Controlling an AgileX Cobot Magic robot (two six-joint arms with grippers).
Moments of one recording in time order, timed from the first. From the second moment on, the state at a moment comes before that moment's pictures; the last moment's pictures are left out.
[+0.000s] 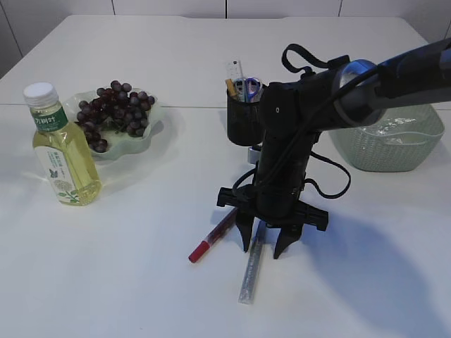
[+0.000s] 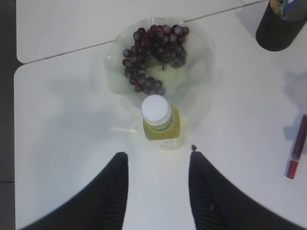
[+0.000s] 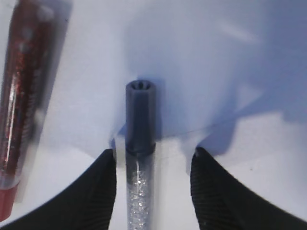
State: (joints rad) left arm -0.37 1.36 -1.68 0.21 1.27 -0.11; right arm 0.51 2.18 -1.49 0.21 1.01 0.65
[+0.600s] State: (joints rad) left arm -0.37 1.36 -1.68 0.21 1.27 -0.11; right arm 0.51 2.18 -1.49 0.21 0.98 0.65
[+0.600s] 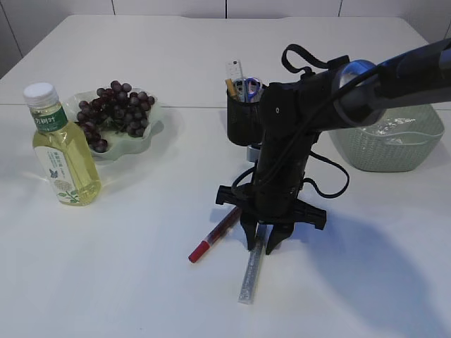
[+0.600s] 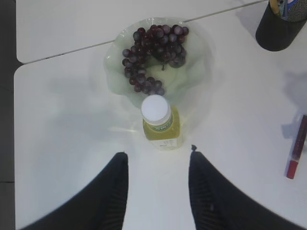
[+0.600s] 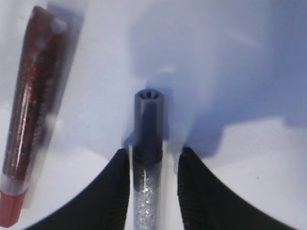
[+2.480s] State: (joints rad) left arm -0.37 1.36 -1.68 0.21 1.27 -0.11; right arm 0.51 1.84 -1.29 0.10 0.78 0.12
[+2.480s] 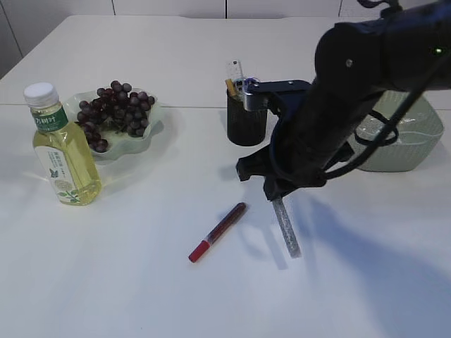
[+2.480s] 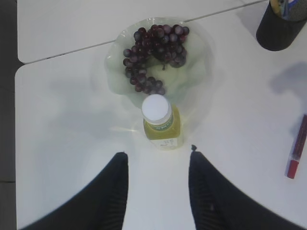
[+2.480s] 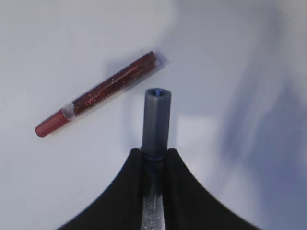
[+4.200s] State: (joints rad) left arm -0.37 1.36 -1.61 0.23 1.27 -0.11; right arm 0.37 2.11 -1.60 -0.07 -0.22 0.03
